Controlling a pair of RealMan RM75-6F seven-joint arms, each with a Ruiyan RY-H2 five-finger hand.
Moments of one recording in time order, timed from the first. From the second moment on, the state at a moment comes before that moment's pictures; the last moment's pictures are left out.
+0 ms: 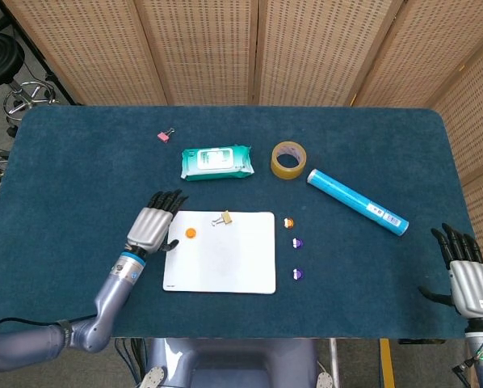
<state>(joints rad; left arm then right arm) -0.69 -1.60 -0.17 -1.47 1.05 1.04 0.40 0.11 -1.13 0.08 -1.56 -1.45 1.40 0.03</state>
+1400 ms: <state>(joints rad) -0.21 -1.02 -0.03 -1.85 1.36 1.48 0.02 0.76 -1.50 0.25 -1.45 -1.16 0.78 -0.35</state>
